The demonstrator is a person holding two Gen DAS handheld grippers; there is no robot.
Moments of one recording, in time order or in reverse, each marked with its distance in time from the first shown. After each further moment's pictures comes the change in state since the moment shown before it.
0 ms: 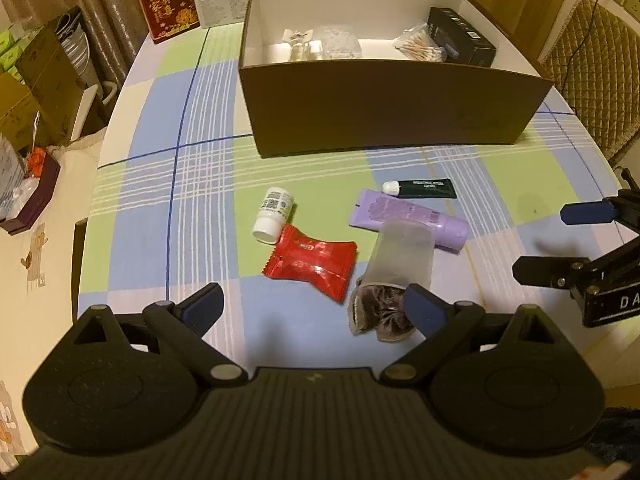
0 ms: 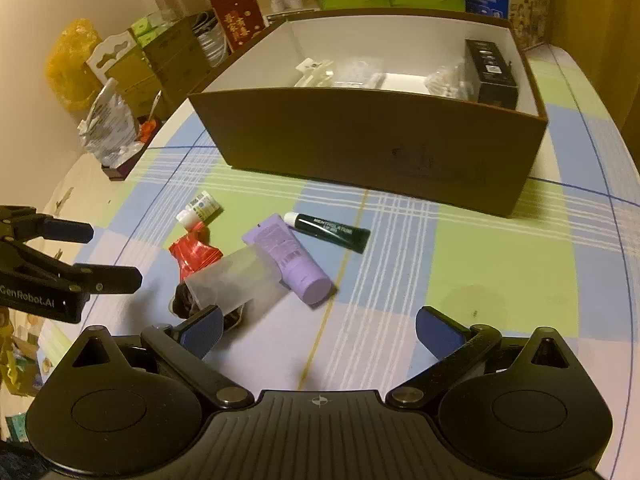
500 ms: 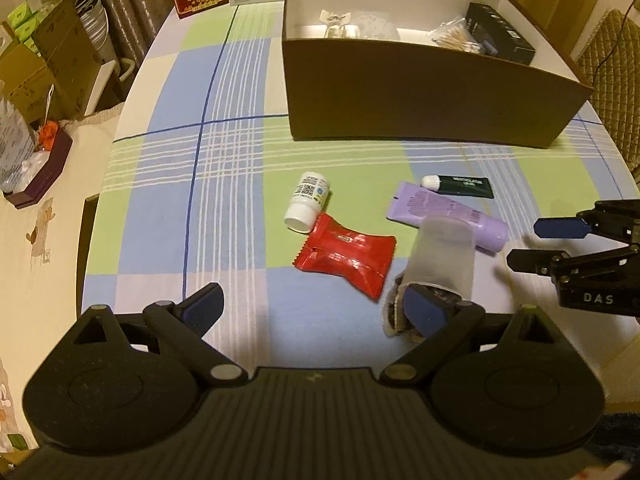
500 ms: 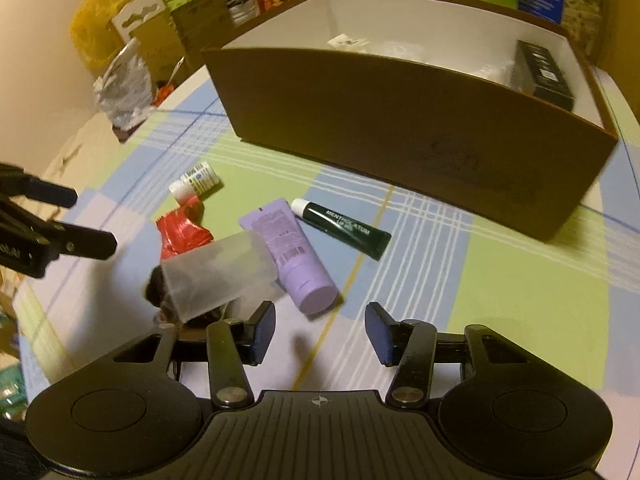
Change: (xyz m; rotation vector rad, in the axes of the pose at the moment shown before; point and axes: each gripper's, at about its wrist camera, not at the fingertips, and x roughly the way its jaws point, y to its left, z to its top) left arm 0.021 0.024 -0.001 -0.067 0.037 0.030; right arm 0.050 0.002 0.003 -0.153 0.037 0.012
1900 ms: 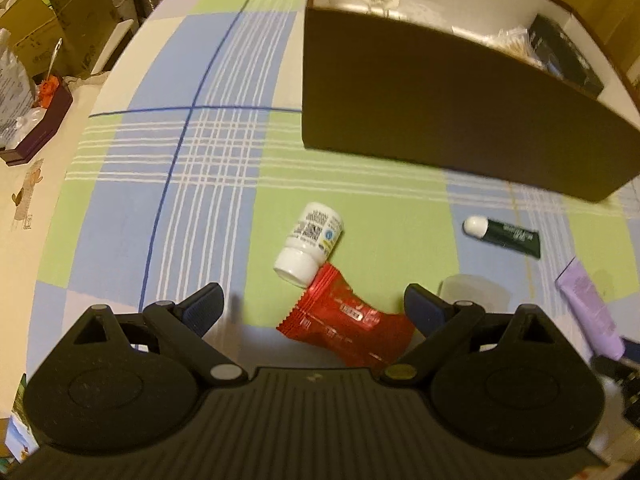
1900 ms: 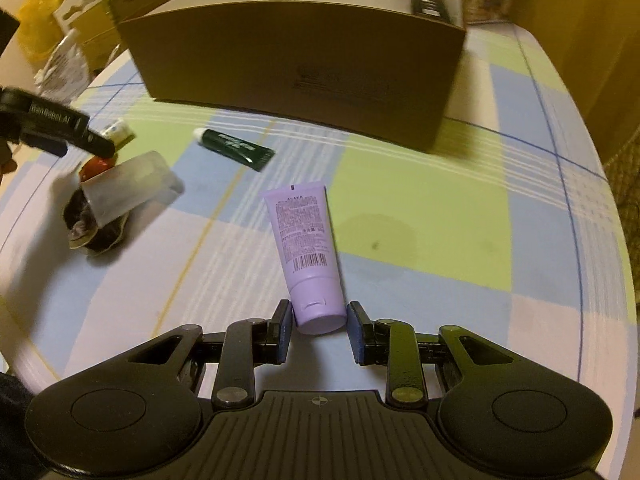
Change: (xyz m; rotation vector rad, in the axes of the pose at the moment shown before) left arm 0.073 0.003 0.035 -0.137 0.057 0.009; right arm -0.034 -0.052 -0.060 0.089 0.051 -0.179
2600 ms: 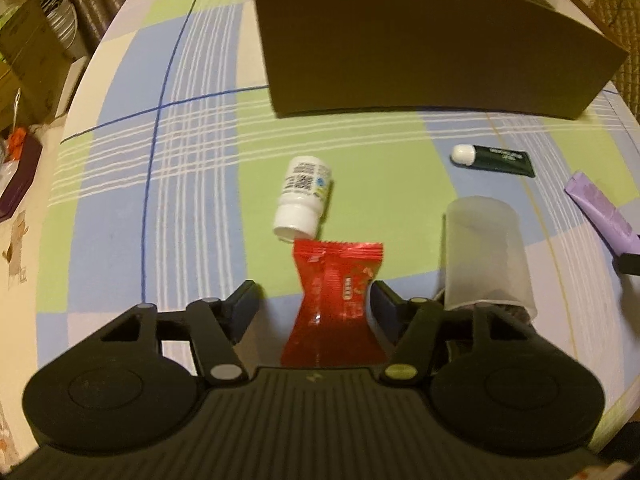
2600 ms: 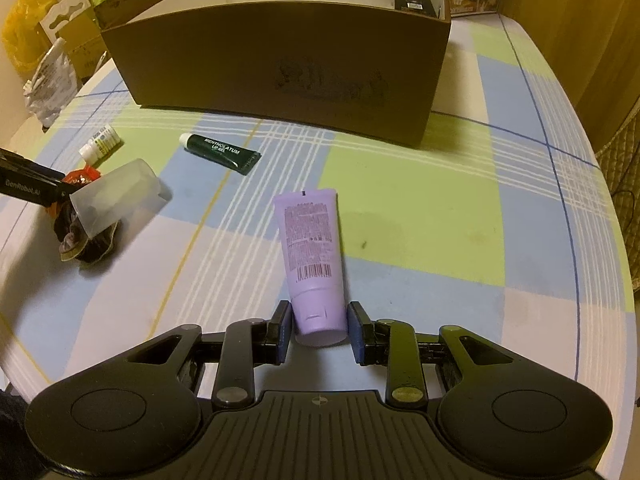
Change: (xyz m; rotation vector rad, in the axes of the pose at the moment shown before) left arm 0.003 0.003 -0.026 0.219 -0.017 -0.042; right arm 0.003 -0.003 0.002 0.039 0.005 -0.011
